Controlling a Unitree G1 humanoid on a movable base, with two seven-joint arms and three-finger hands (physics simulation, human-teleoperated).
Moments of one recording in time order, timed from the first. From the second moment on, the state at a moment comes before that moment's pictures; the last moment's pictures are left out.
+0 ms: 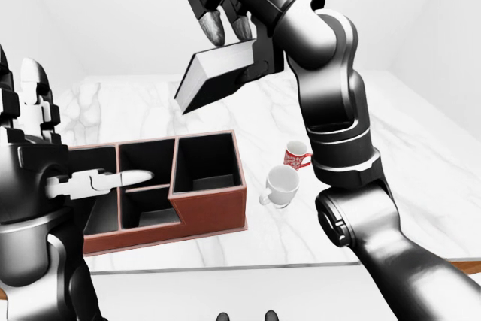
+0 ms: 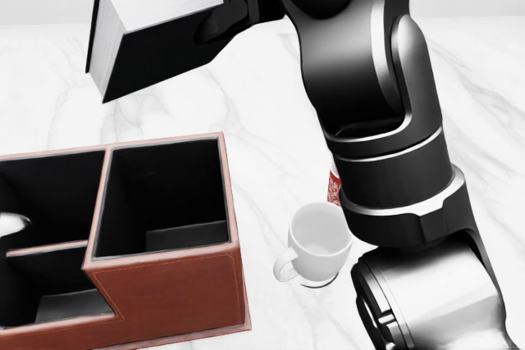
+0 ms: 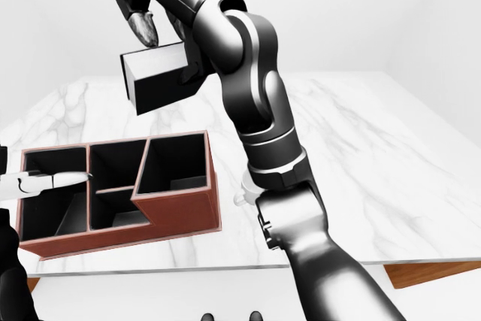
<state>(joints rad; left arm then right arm) -0.11 0.23 0.47 -0.69 -0.16 0.09 -0.12 -1.29 -0.04 0.04 0.17 -0.78 0.09 0.56</state>
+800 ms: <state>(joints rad) -0.11 0.24 0.48 -0.68 -0.17 0.09 -0.12 -1.32 -0.01 0.07 0.66 -0.66 0.09 0.33</state>
